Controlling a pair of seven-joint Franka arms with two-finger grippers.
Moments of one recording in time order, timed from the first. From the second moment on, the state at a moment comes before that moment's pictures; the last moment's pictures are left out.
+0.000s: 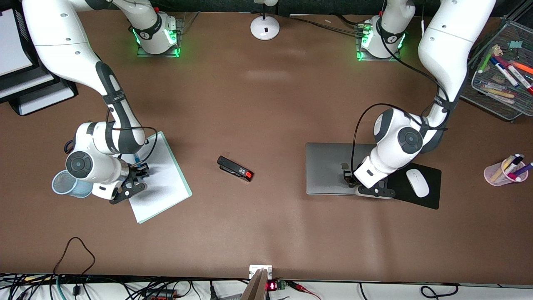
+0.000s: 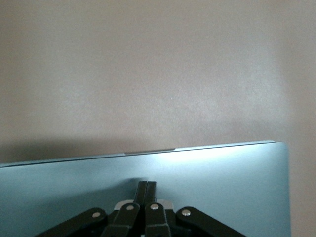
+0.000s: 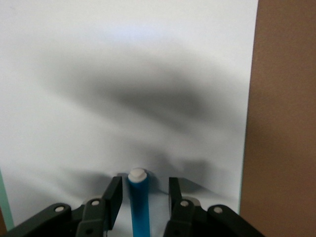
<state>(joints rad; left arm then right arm) -0.01 0.66 -0.28 -1.78 0.05 2.61 -0.21 0.07 0.72 0.00 -1.64 -0.03 2.24 -0.41</state>
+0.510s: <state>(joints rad) -0.01 0.71 -0.28 -1.78 0.08 2.64 -0.21 0.07 0.72 0.00 -1.64 -0.03 2.24 -0.41</state>
